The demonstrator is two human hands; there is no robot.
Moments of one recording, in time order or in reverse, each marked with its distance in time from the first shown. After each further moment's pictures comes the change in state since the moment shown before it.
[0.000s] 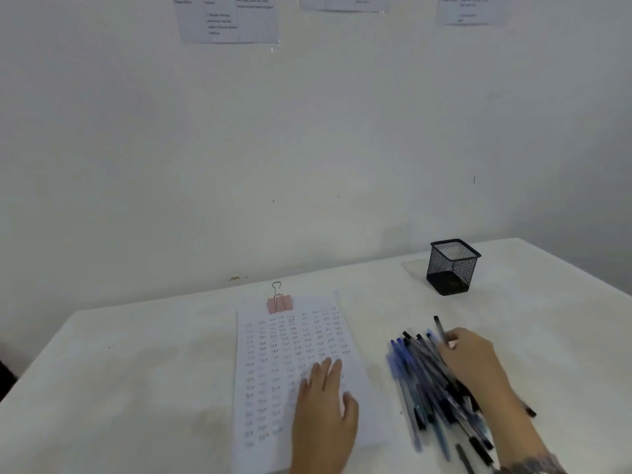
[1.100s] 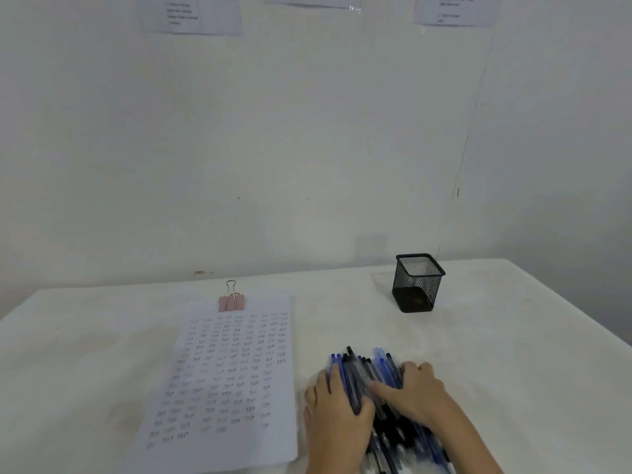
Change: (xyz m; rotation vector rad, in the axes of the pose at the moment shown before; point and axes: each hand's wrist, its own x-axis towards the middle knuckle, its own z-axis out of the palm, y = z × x) left_hand 0.026 0.119 0.088 -0.029 -0.085 -0.311; right_hand 0.048 0.052 -0.010 -0.297 -0.399 -0.106
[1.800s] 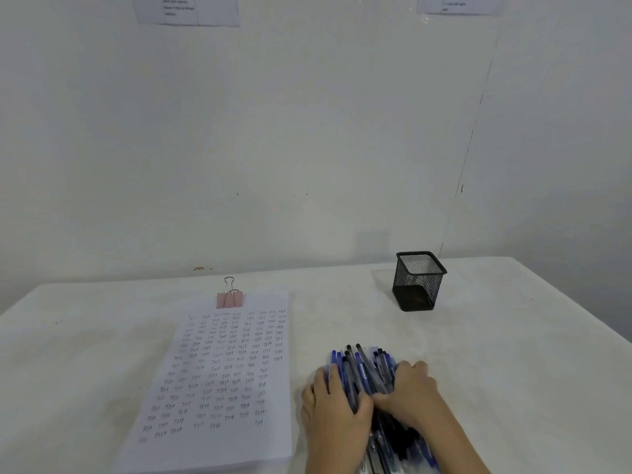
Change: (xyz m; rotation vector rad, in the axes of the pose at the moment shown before) left_hand -0.001 0.008 0.005 -0.055 -0.004 -0.062; right_hand -0.005 -0.011 0.000 -0.007 0.032 -0.019
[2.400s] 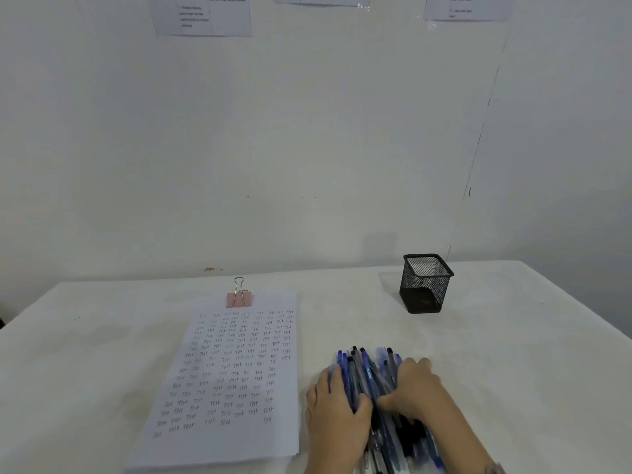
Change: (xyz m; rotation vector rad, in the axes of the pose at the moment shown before) left_hand -0.001 -0.005 -0.007 -0.093 0.002 0.012; right_hand 0.003 -0.007 -0.008 -0.083 -0.059 0.031
